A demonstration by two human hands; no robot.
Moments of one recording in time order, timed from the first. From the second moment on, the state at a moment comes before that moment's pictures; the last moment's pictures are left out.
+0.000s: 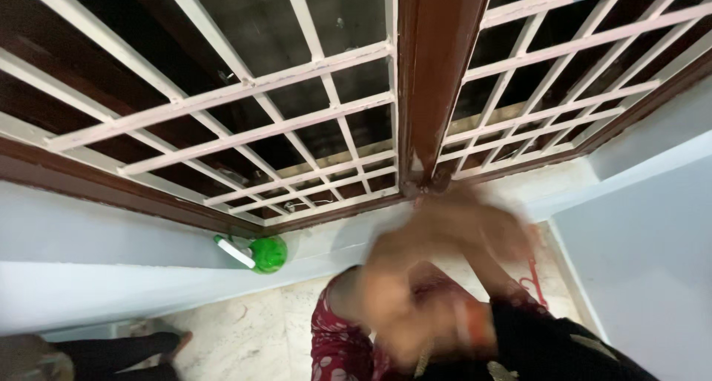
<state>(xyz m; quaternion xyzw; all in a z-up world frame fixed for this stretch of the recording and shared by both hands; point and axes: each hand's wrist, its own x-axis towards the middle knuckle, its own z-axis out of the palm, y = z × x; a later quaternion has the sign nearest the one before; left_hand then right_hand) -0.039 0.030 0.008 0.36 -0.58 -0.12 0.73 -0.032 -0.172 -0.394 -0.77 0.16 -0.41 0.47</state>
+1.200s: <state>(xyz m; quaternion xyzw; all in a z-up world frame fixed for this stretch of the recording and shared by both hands) 0.037 -0.022 -0.080 0.66 -0.42 0.23 0.58 -0.012 -0.166 -0.471 -0.94 -0.15 -0.30 0.06</state>
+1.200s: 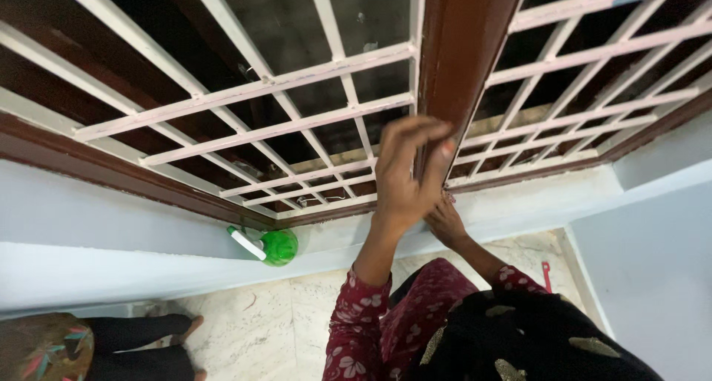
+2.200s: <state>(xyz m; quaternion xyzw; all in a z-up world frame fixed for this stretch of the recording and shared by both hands) 0.102 -0.060 -0.236 0.83 -0.29 0.36 0.32 -0.104 -0.441 -0.376 -0.70 0.41 -0.57 0.15</state>
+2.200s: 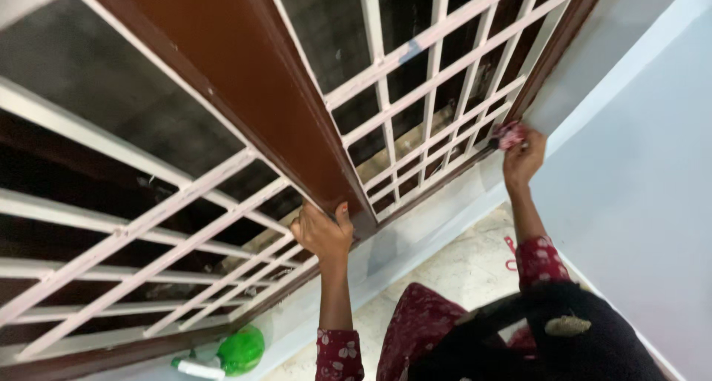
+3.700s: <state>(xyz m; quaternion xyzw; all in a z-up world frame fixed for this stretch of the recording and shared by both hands) 0.106 -0.076 -0.243 0.77 -0.27 0.48 0.33 -0.052 -0.346 -0.461 -0.77 0.39 -0.49 0.13</state>
